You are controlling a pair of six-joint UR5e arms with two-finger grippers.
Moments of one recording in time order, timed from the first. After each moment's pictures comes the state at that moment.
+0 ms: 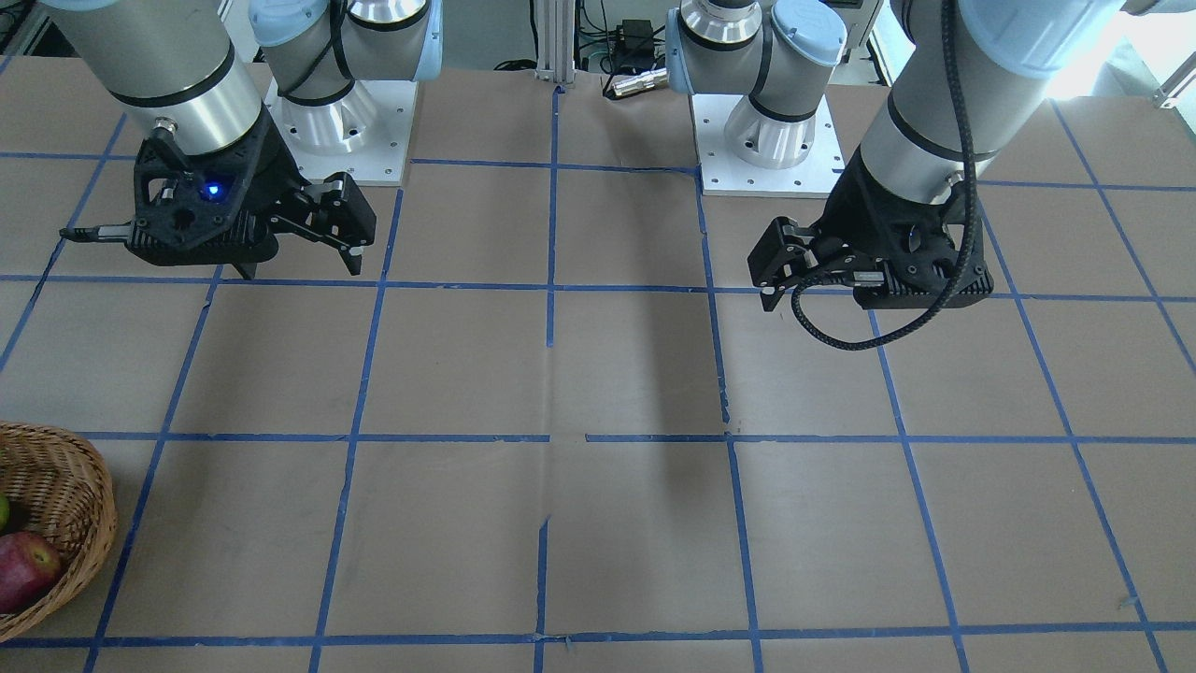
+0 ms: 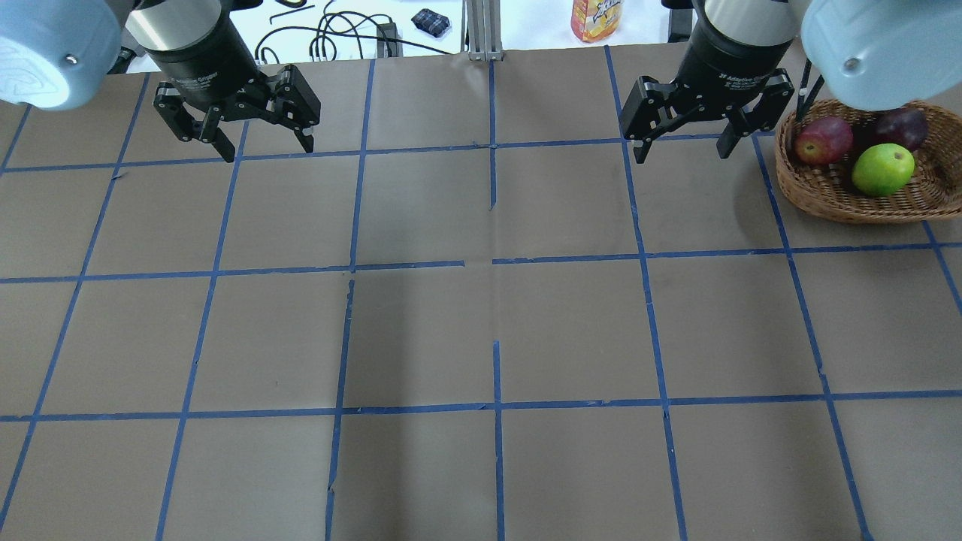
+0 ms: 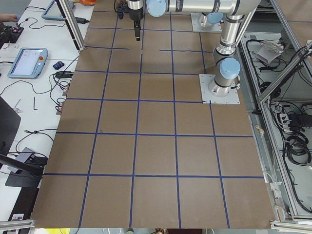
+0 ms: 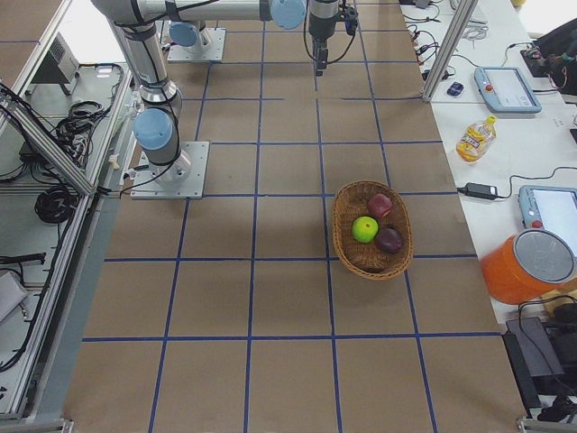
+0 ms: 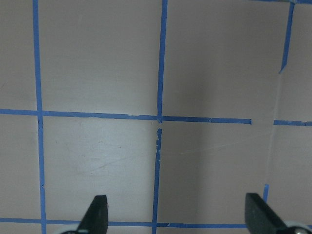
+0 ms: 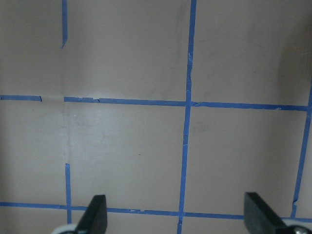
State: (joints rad) left arm -1.56 -1.71 -1.44 -1.58 1.54 -0.05; right arm 1.60 -1.49 1.50 -1.58 -1.53 -0.02
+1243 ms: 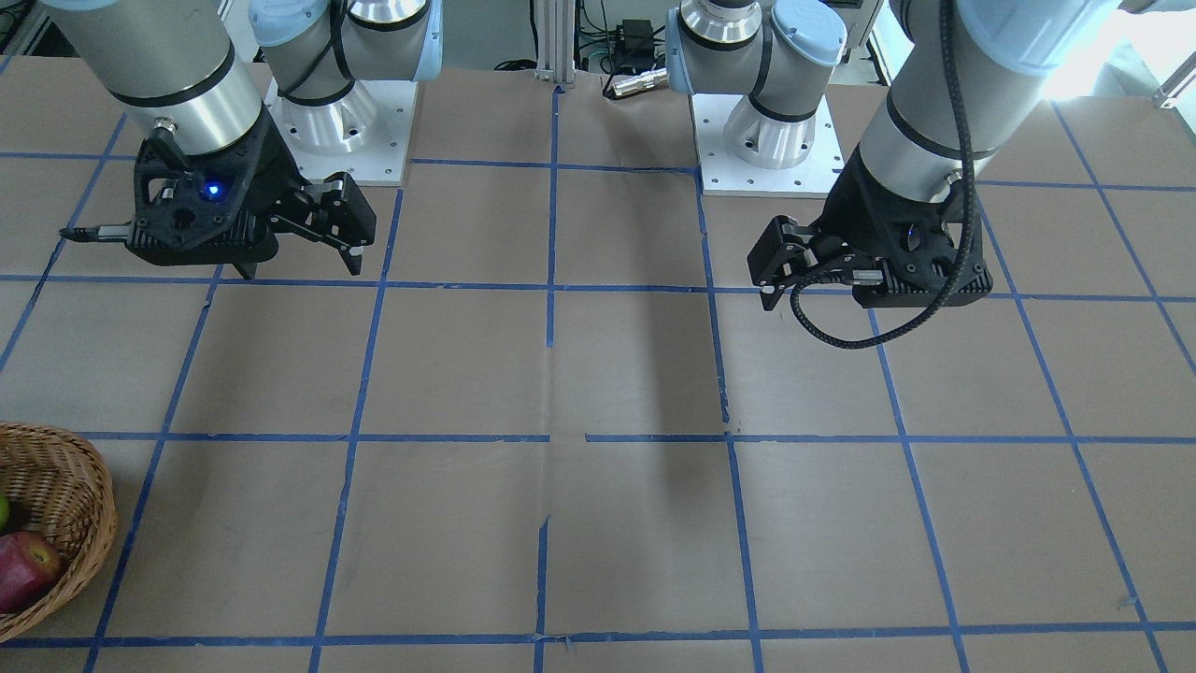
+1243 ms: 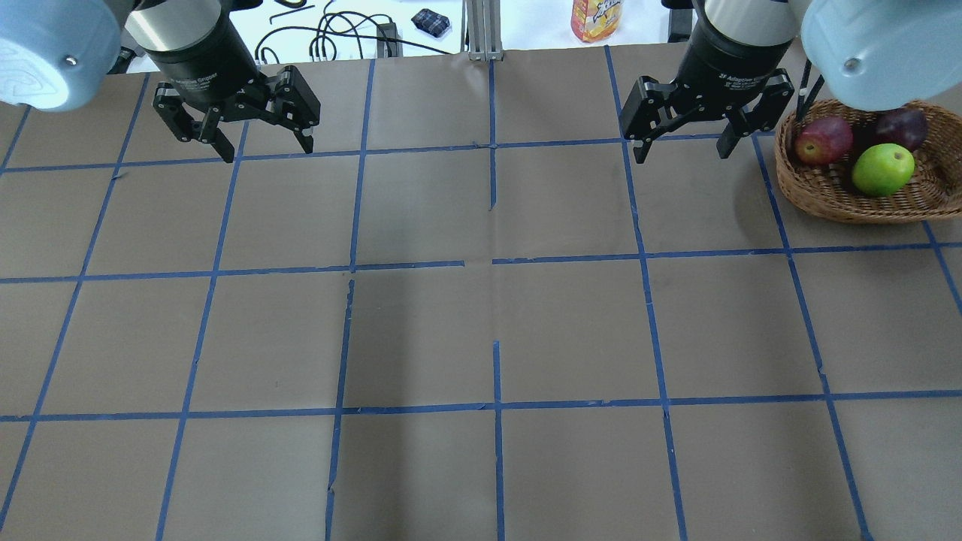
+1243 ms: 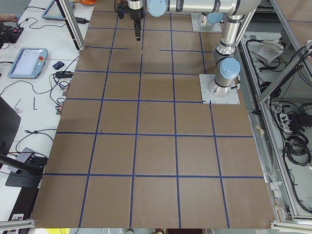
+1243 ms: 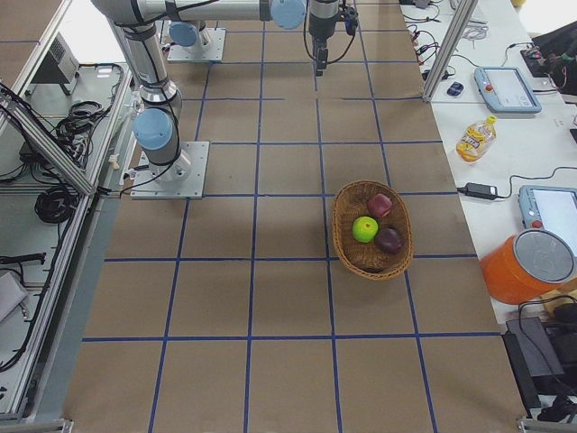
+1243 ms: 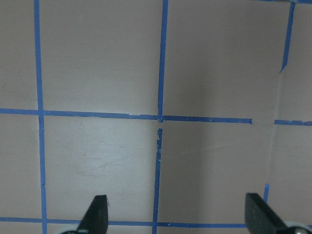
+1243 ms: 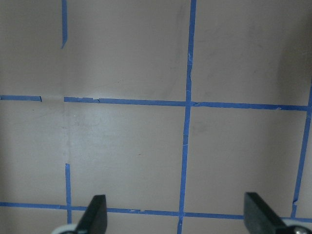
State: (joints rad) left arm -1.56 -1.71 -1.44 -1.58 1.54 -0.05; right arm 1.60 -1.49 1.50 -1.58 -1.53 -0.02
